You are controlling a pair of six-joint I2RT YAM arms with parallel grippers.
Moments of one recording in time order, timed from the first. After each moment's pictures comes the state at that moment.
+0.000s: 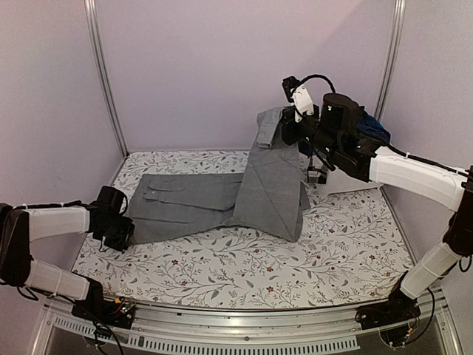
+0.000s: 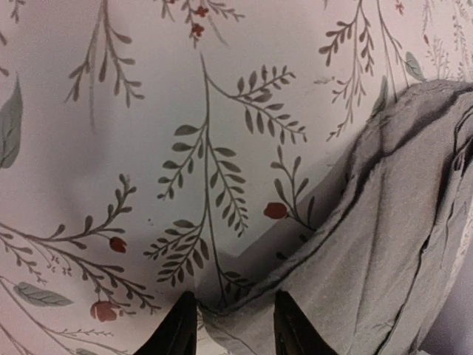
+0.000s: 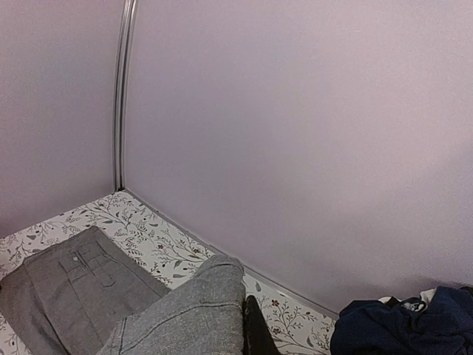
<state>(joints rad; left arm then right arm) -0.17 1.26 0.49 -0.38 -0.13 -1.51 0.73 1.55 1.32 0.23 0.15 -0.18</state>
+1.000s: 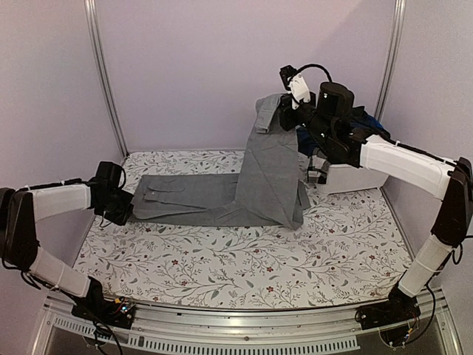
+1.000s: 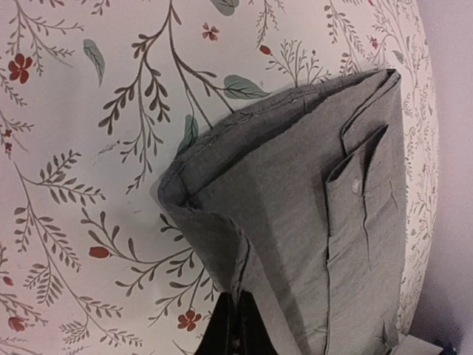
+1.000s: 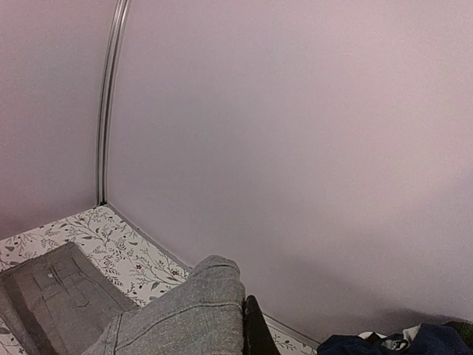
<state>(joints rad) -0.11 1.37 0.73 -0.36 -0.12 -1.34 0.66 1.66 1.47 0.25 0.10 -0.24</state>
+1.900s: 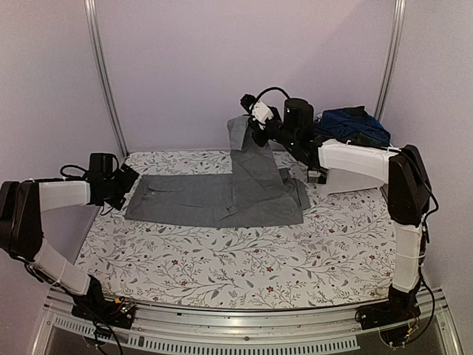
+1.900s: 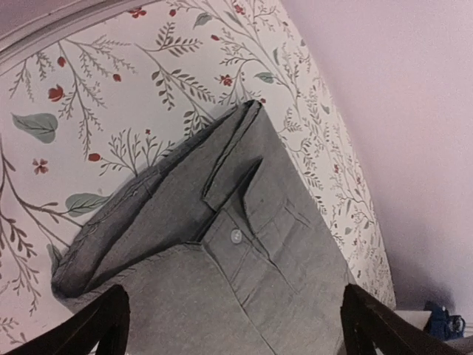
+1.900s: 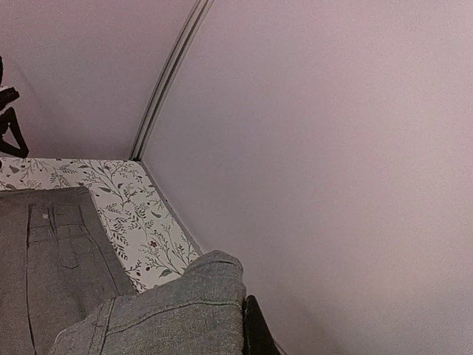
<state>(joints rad) -0.03 1.48 0.76 0.00 -0.03 -1.04 0.65 2.03 1.68 0.34 -0.13 -0.49</state>
